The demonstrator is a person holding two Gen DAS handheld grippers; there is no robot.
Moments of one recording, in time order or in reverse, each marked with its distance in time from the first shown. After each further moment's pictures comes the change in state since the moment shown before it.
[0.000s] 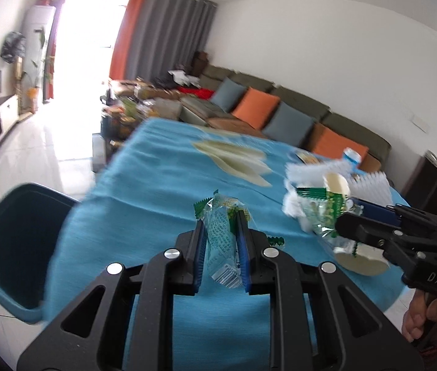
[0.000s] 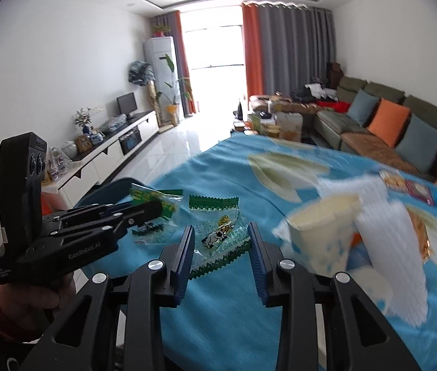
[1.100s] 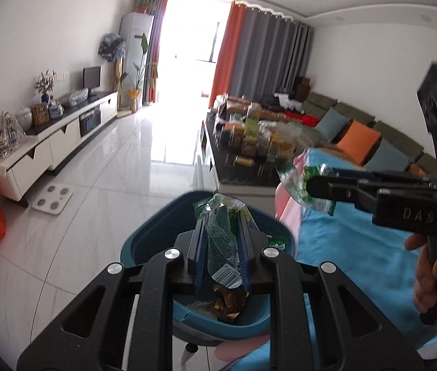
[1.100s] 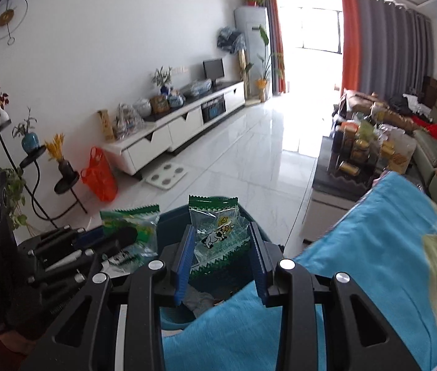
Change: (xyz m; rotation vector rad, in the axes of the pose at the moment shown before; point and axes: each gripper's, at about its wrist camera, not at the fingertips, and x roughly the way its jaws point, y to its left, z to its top) left arm -0.105 0.185 -0.002 -0.168 -0.072 0.441; right arm 0.174 0.155 0.078 -0.217 0.203 0.343
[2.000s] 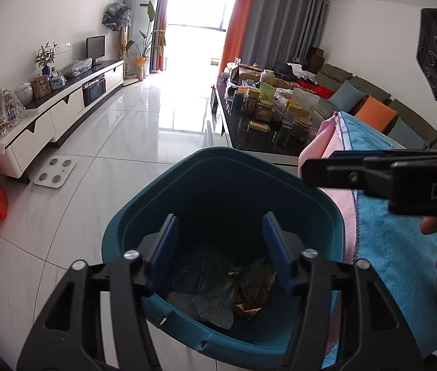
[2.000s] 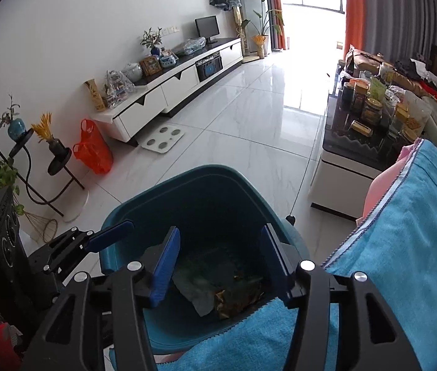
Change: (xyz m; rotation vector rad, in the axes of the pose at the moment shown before) left arm 0.115 0.005 -0.018 -0.018 0.152 0.043; right arm 0.066 -0.006 0.008 0.055 0.155 -0.013
